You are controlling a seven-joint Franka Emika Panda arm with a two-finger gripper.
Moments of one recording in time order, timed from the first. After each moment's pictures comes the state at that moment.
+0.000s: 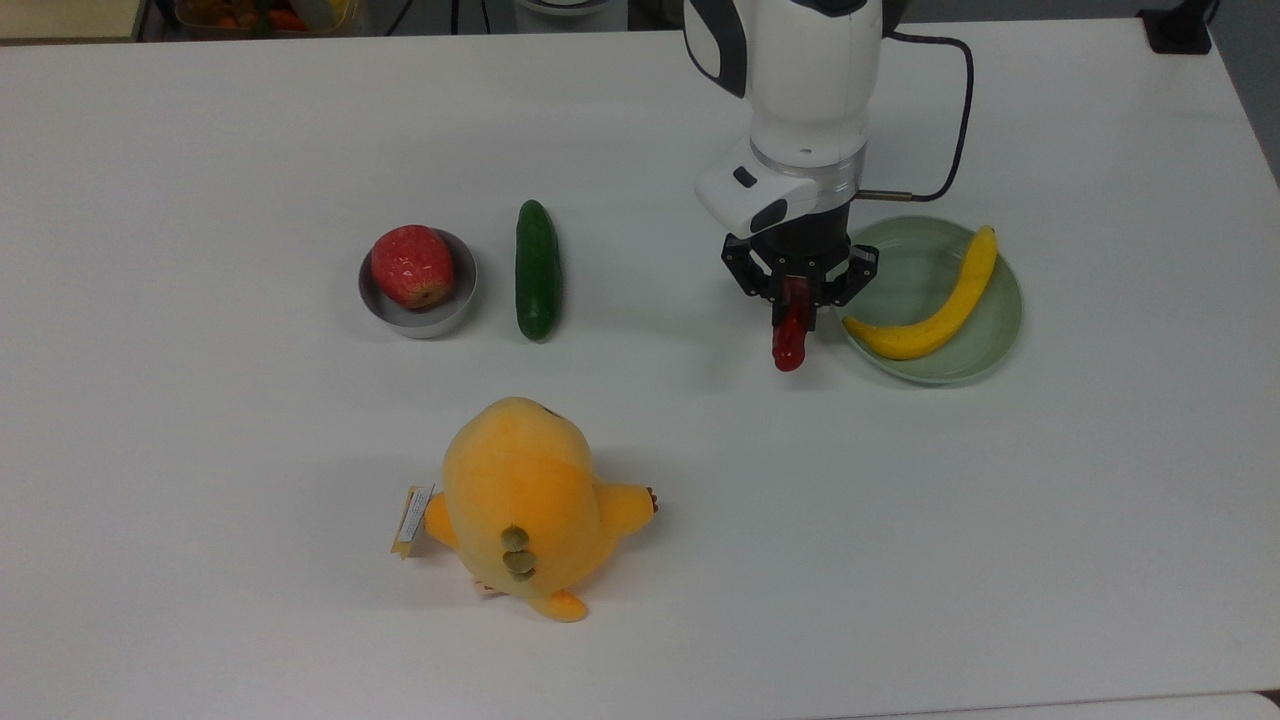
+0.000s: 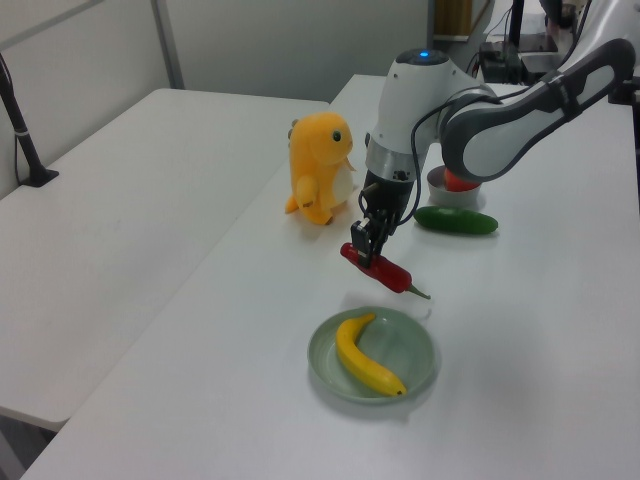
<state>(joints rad) 0.20 0.44 0.25 -1.69 -0.12 2.36 0.66</state>
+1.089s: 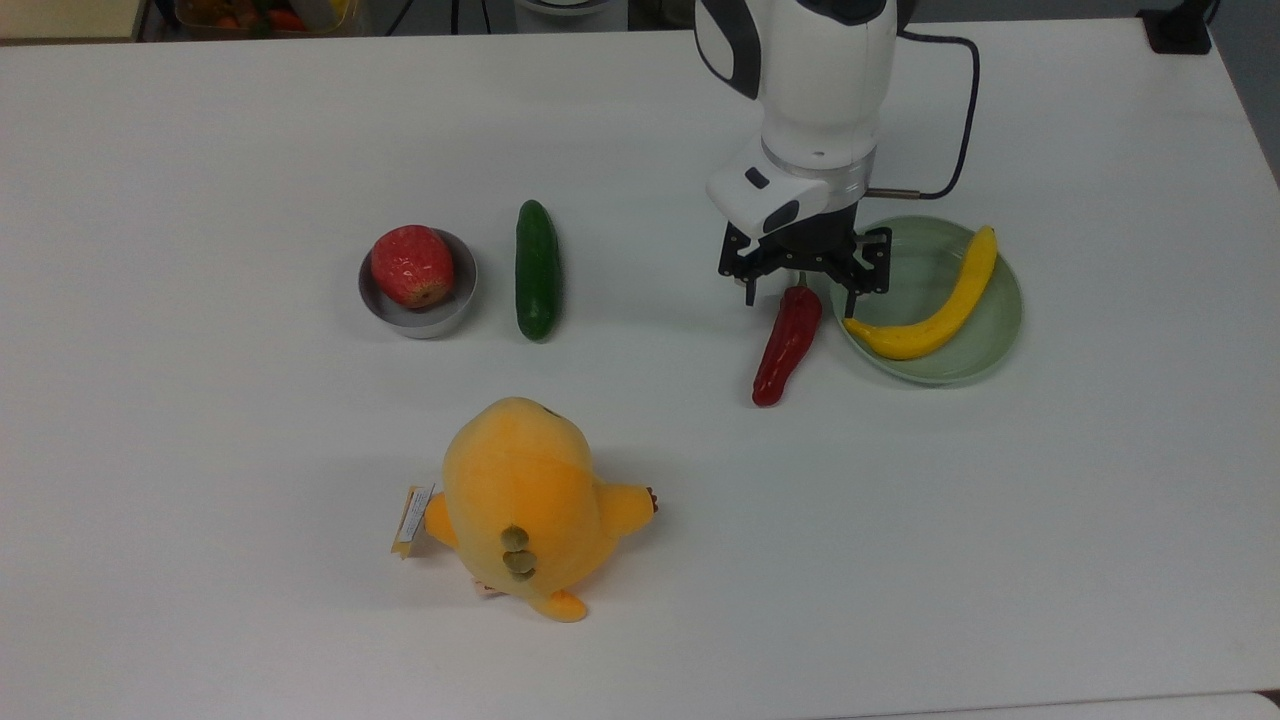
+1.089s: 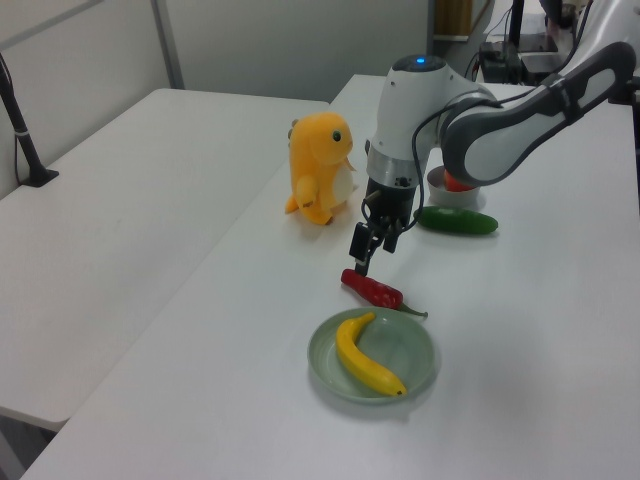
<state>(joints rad) 0.22 0.43 0.25 -1.69 -0.12 2.30 0.63</state>
